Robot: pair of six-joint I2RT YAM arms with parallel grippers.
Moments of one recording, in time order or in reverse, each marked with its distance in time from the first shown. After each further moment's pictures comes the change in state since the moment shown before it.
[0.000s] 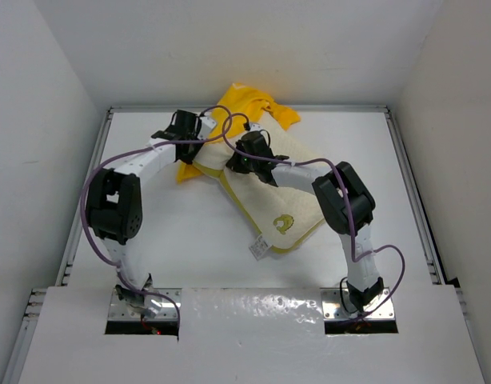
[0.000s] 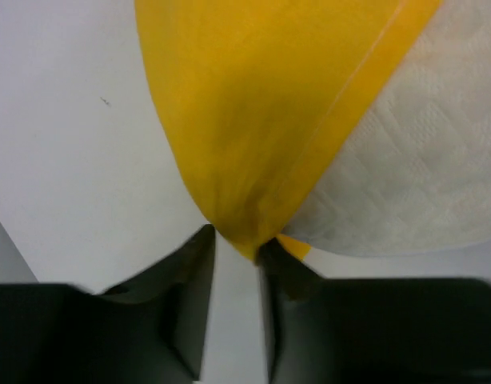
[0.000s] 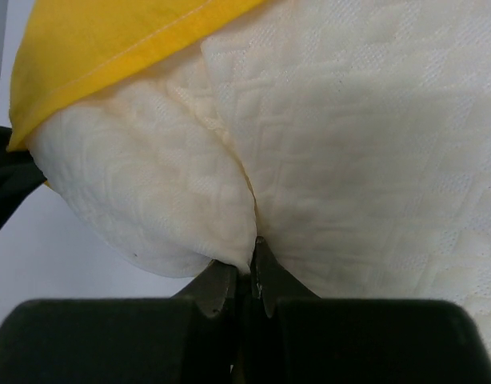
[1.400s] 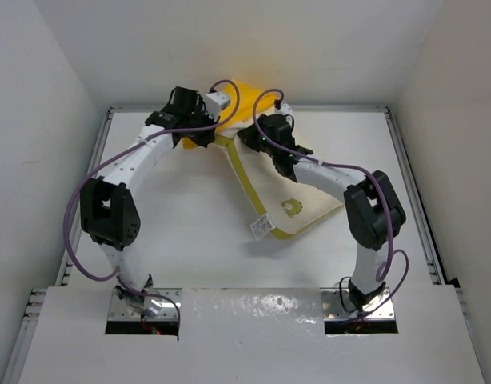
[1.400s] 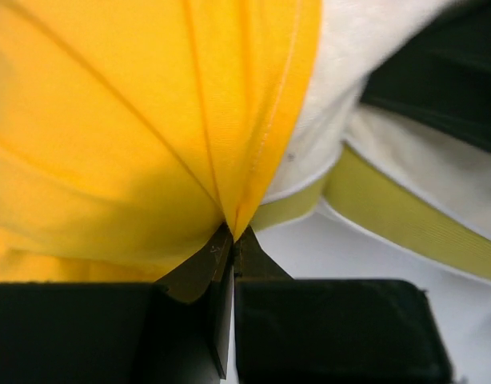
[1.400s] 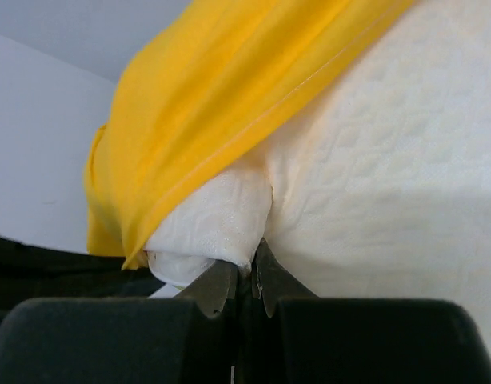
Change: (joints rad) left arm -0.058 -0.053 0.232 -0.170 0.403 -0.097; right arm -0.069 -0.232 -0.089 0.113 0.114 0.216
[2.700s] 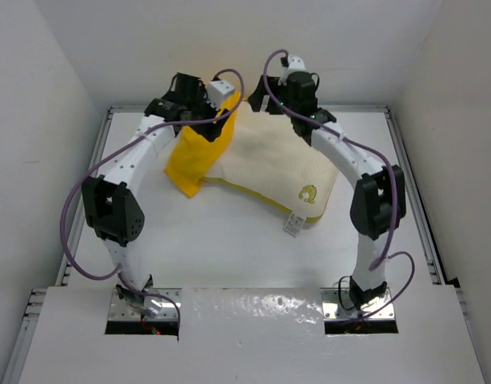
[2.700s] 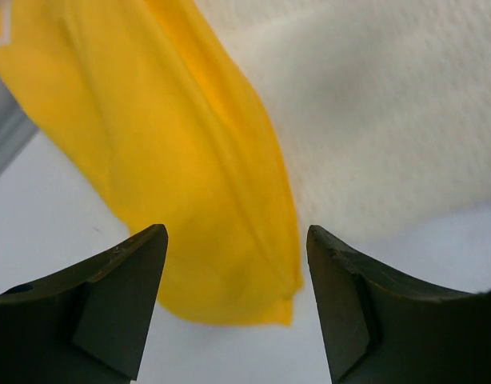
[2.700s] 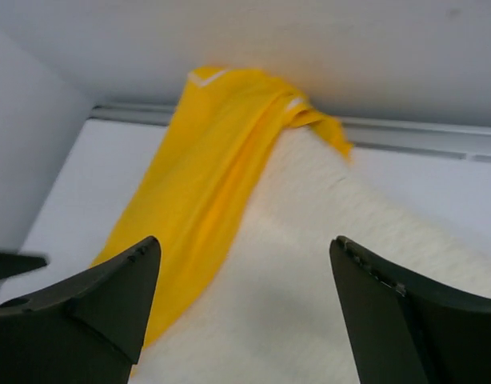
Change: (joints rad) left arm 0.014 0.040 0.193 -0.137 -0.033 0.078; right arm -0.153 0.038 0.362 -0.281 -0.181 -0.509
